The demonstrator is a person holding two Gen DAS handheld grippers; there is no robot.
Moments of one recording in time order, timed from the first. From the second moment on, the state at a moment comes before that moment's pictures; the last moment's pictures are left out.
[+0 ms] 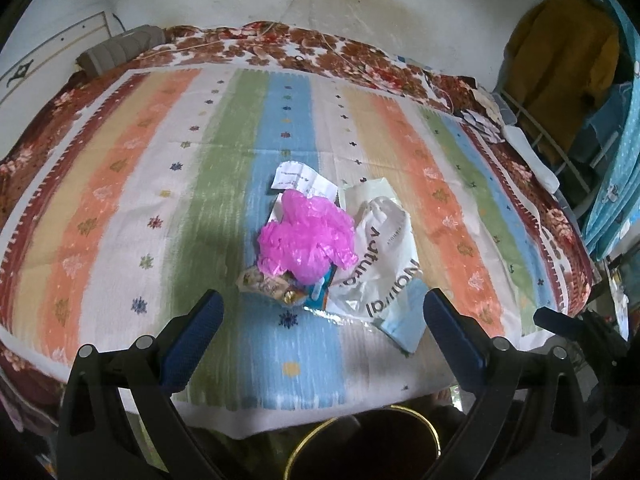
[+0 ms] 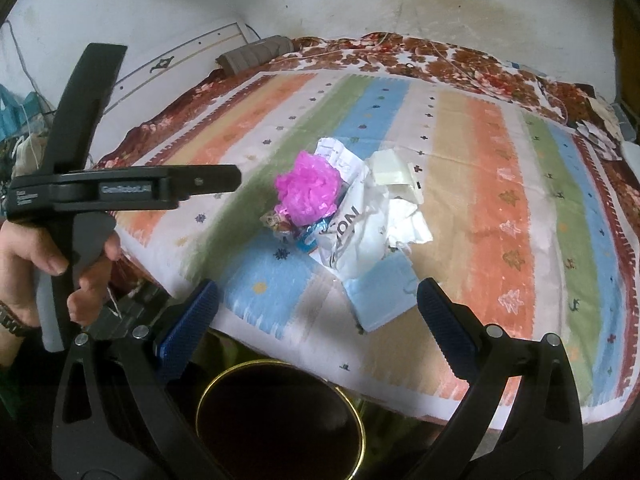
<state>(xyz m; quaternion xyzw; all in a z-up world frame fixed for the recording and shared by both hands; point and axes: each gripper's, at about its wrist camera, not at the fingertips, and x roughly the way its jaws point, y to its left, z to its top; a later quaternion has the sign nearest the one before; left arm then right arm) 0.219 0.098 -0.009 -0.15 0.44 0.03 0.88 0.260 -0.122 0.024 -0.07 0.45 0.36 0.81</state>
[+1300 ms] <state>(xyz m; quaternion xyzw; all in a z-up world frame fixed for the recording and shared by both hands) 0.318 0.144 -0.081 -0.18 0.47 -0.05 0.86 0.360 -0.053 -0.057 -0.05 0.51 0.36 0.78</state>
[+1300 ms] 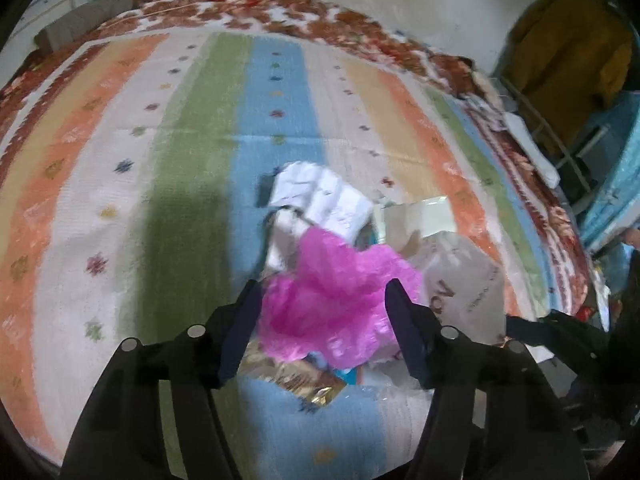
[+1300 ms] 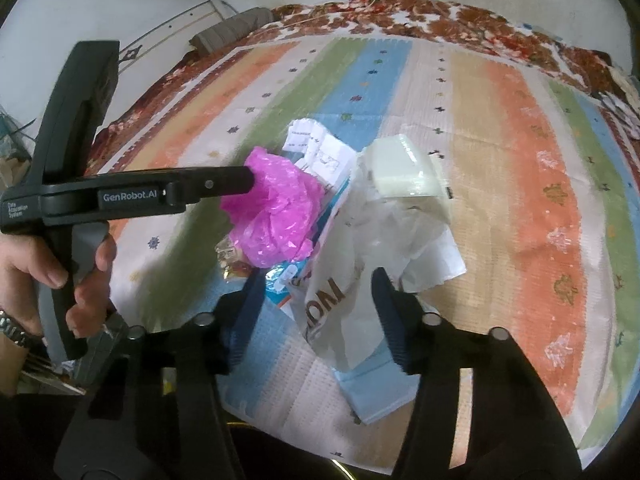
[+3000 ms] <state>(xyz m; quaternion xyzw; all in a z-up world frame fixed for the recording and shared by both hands) 0.233 0.117 0.008 -0.22 0.42 0.01 0.88 0.292 -0.105 0.024 -0.10 0.44 0.38 0.81</state>
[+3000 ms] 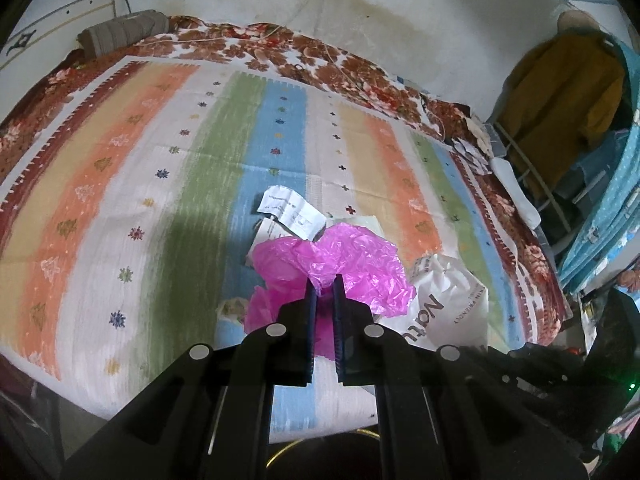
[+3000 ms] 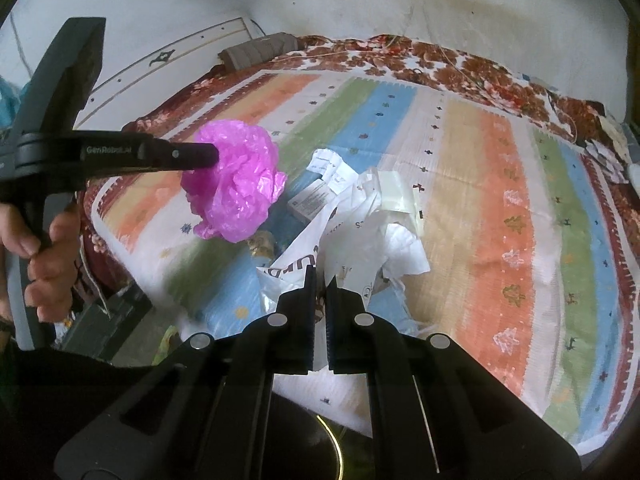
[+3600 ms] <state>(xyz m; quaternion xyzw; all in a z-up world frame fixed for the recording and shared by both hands) 0.175 0.080 0.026 -0.21 0.42 -0.01 0.88 0.222 -0.142 0.056 -0.09 0.41 0.39 0.82</state>
